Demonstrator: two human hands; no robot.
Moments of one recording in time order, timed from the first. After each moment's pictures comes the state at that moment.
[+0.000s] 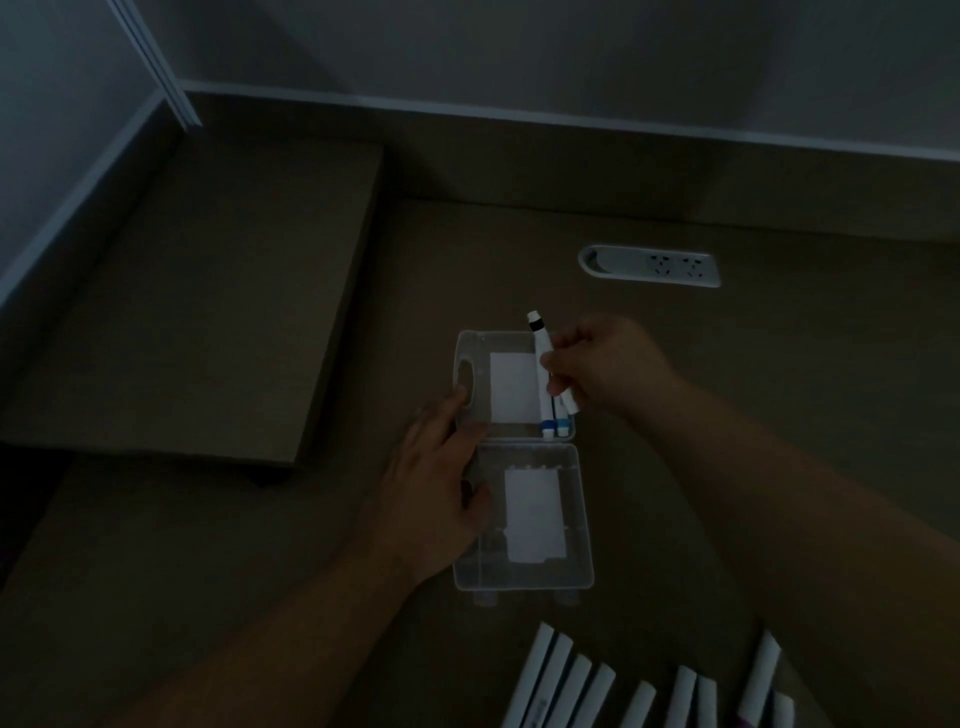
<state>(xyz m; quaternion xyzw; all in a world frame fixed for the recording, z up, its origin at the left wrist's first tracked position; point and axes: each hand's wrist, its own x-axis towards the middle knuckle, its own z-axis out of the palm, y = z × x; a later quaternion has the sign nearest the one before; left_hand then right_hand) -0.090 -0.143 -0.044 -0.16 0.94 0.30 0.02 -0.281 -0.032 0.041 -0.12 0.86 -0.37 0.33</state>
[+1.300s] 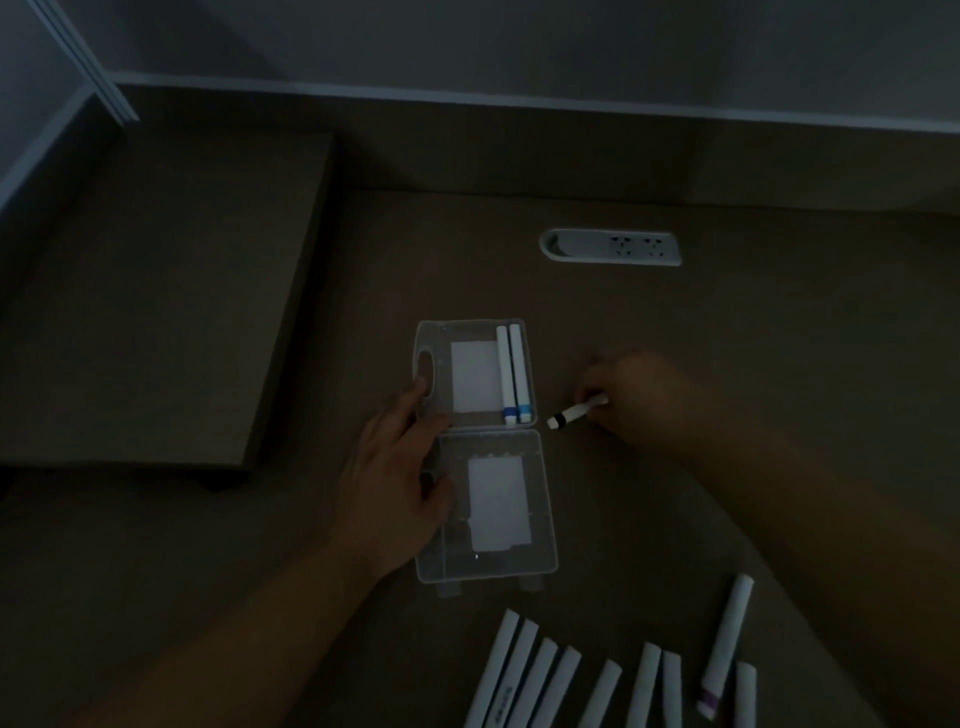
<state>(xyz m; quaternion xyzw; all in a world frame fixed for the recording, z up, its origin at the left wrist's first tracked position) -0.091 -0.142 -0.049 -0.18 0.95 0.27 0.01 -0.309 0.052 0.007 -0.43 0.88 0.02 0.21</state>
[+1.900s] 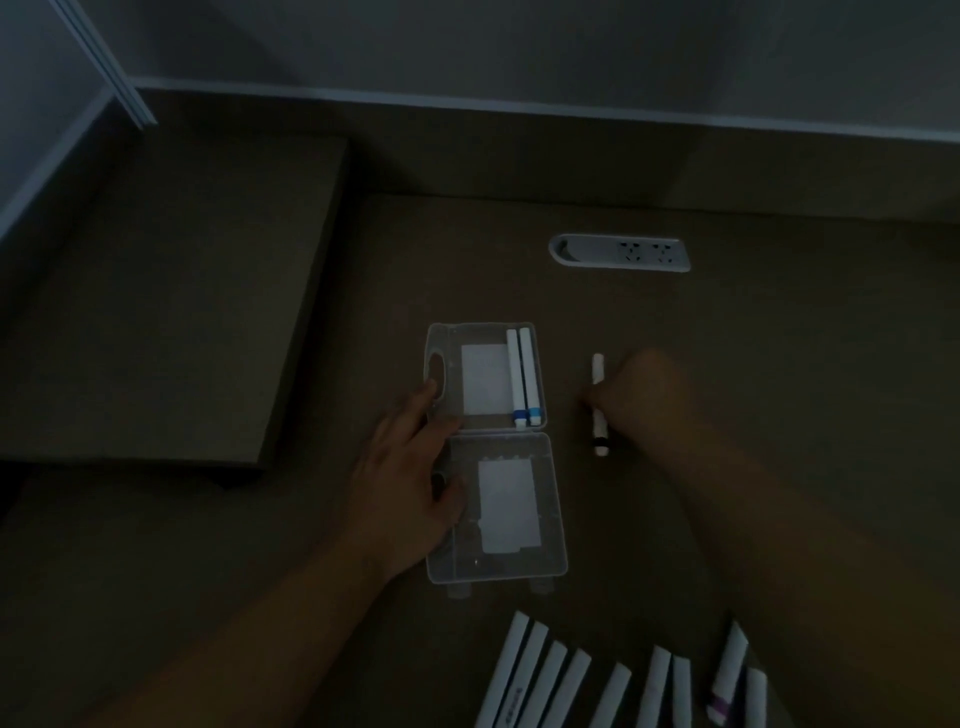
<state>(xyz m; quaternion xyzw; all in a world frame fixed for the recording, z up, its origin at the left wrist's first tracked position) -0.091 -0.141 -0.051 -0.17 0.95 0.28 -0.01 -0.298 0.024 -0.007 0.00 0.95 -0.21 0.22</state>
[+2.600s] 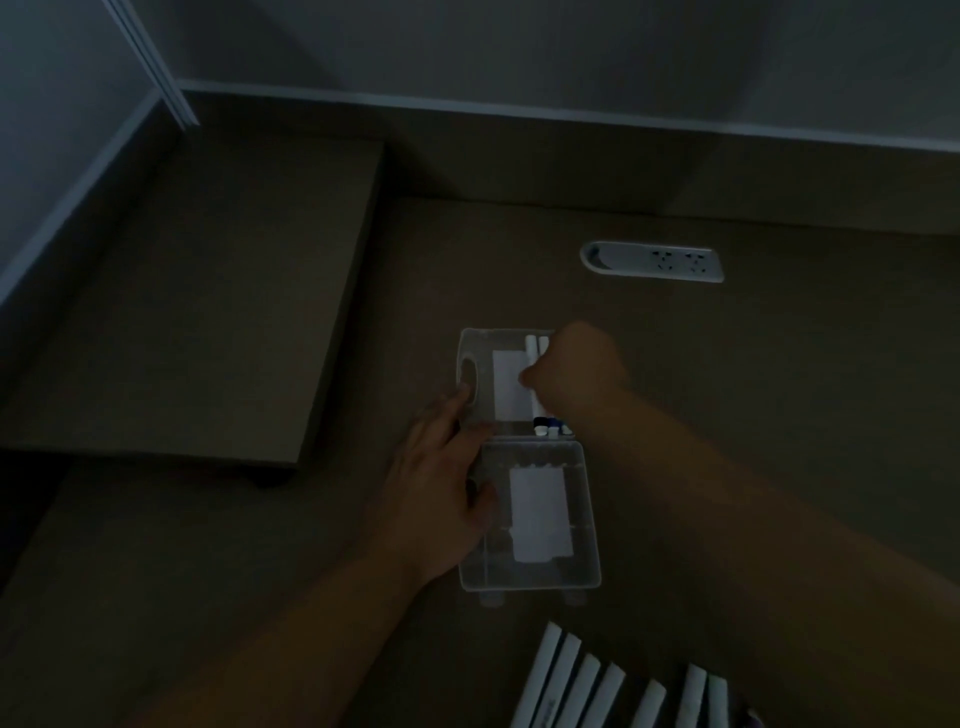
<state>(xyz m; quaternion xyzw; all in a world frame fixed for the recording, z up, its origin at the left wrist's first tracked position) -0.090 -0.144 -0.050 -0.16 0.94 0.29 0.01 -0.277 -0.061 -0.008 -0.15 0.95 -0.21 0.18</state>
